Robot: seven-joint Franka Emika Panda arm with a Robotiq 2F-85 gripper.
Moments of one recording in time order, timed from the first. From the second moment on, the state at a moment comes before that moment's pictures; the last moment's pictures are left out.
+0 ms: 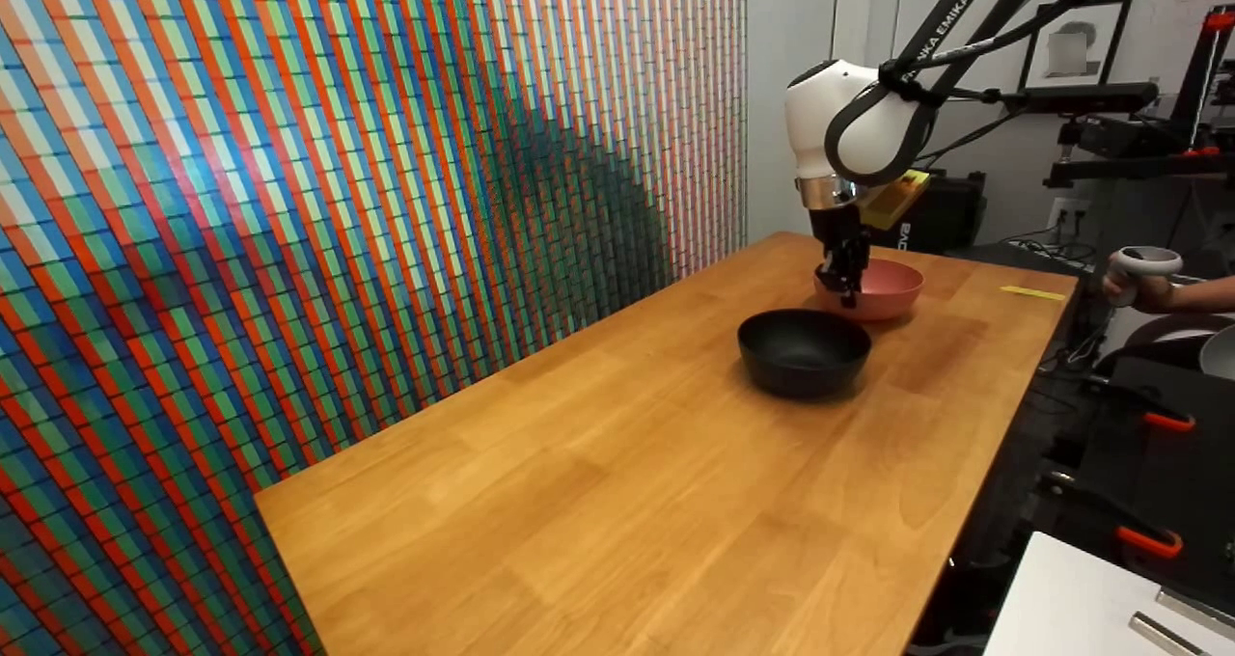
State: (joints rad) arm 0.03 0.39 -0.07 -2.15 -0.31 2.38 0.15
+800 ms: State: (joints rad) arm 0.03 0.32 -0.02 -2.14 -0.25 2.38 0.08
